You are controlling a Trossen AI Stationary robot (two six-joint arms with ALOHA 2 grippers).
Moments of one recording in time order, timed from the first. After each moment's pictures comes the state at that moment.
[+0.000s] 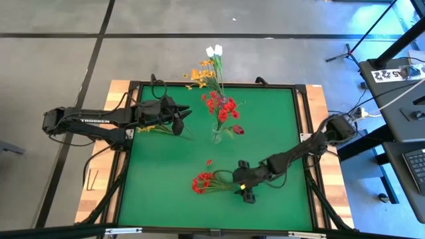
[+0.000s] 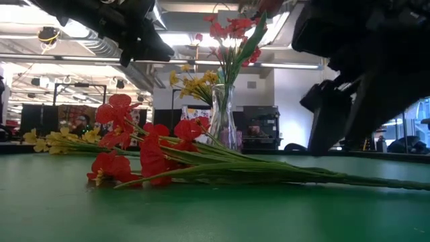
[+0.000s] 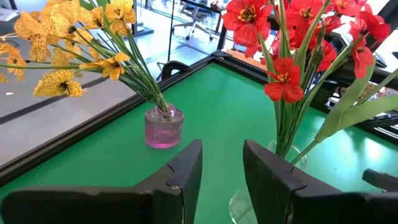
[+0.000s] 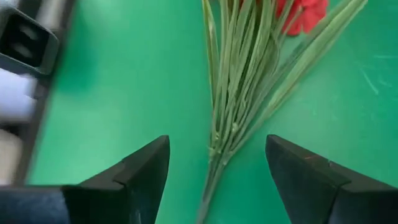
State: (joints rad) left arm 0.17 0.99 0.61 0.05 -0.31 -0.31; right arm 0.49 1.72 0.86 -0.01 0.02 0.47
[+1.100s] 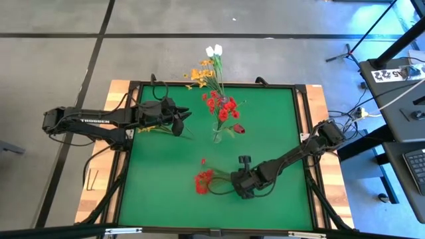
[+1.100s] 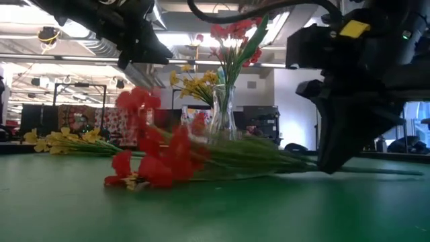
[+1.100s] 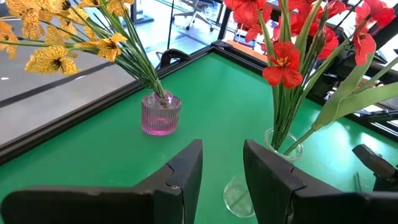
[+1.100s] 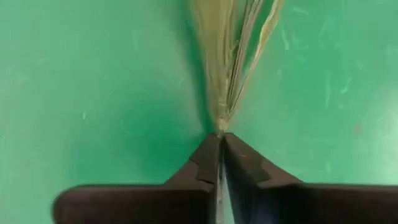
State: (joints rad) left arm 0.16 0.99 0.61 0.01 -0.31 -0.36; right arm 0.51 1.86 1.11 -0.54 0.28 0.35
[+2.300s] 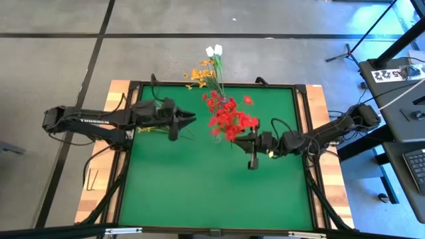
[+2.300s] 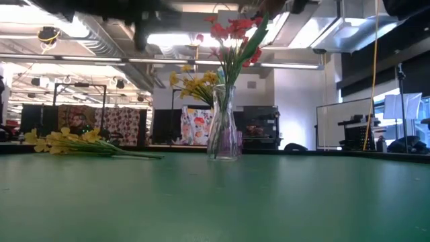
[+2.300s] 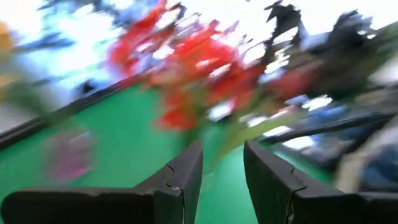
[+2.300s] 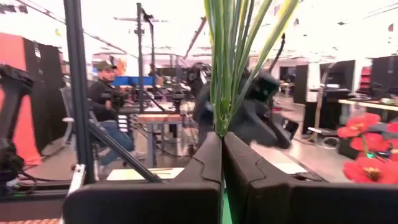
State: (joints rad) left arm 0.12 0.99 0.61 0.25 -0.09 -0.39; right arm 0.33 1.31 0.63 0.95 0.37 -0.10
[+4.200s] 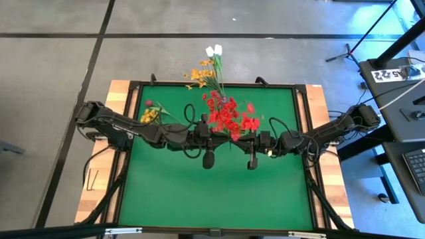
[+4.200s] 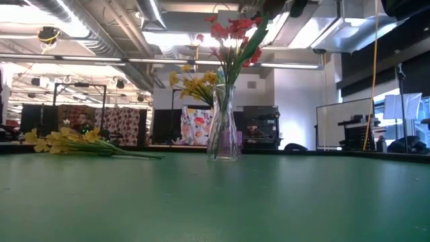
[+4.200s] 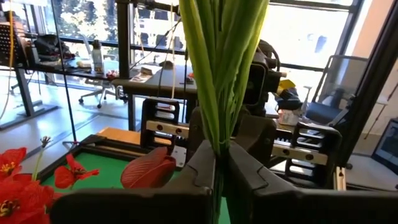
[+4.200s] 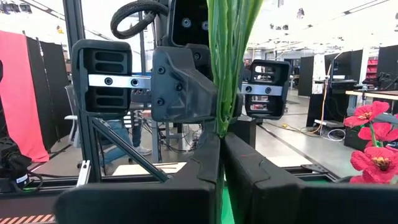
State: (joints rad) left arm -0.22 1.55 1.16 0.35 -0.41 -0.12; right arm 0.31 1.31 0.63 0.92 0.35 -0.06
